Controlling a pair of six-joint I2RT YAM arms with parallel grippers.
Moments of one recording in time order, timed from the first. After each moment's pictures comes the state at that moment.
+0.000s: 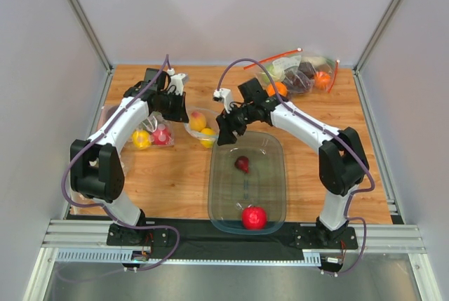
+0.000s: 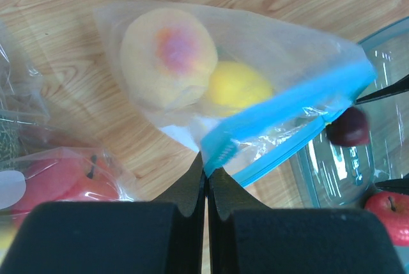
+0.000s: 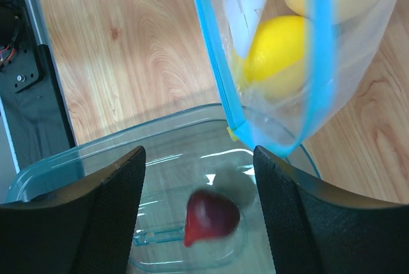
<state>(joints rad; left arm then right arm) -0.21 1.65 1.35 -0.68 0.43 0.00 0.61 1.84 1.48 -0.55 -0.69 -0.21</state>
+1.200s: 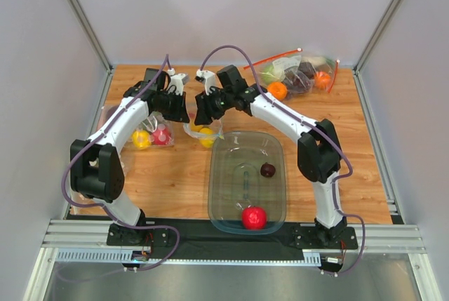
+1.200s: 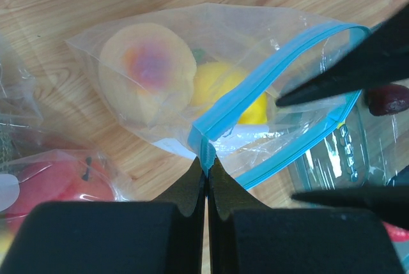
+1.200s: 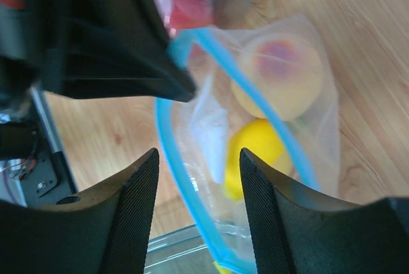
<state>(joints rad) -0.21 1.65 1.35 -0.68 0.45 0.00 0.68 2.05 1.82 -0.45 -0.58 0.09</state>
